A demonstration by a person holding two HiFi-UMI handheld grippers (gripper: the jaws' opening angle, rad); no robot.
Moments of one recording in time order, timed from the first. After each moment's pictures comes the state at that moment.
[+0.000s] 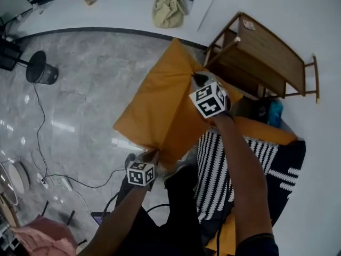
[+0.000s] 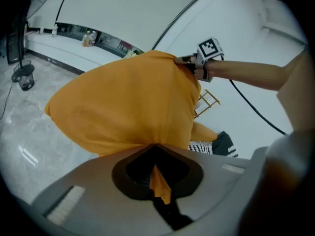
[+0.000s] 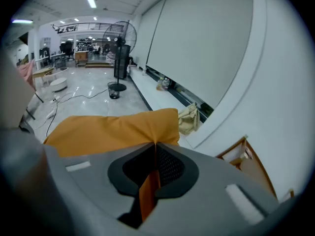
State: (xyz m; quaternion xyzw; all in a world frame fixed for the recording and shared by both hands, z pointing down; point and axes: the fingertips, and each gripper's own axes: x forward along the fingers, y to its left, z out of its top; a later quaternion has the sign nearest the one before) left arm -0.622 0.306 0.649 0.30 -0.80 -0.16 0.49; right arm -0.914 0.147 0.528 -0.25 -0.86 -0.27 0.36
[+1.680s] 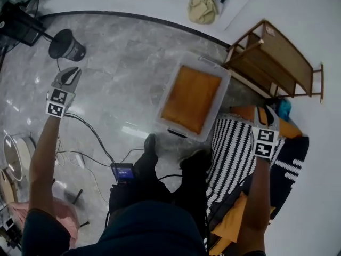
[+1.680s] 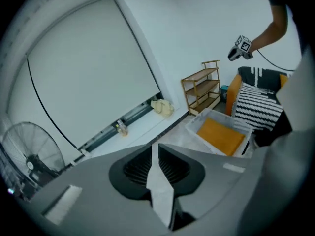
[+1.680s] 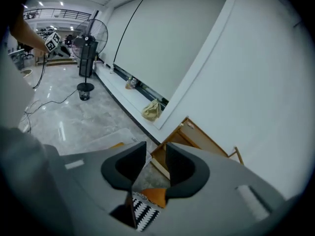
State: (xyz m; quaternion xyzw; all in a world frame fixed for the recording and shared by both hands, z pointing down) left arm -0.855 0.779 0.373 0.29 -0.87 0.33 0.24; right arm -0.701 0.095 0.360 -0.02 -0.90 -0.26 0.36
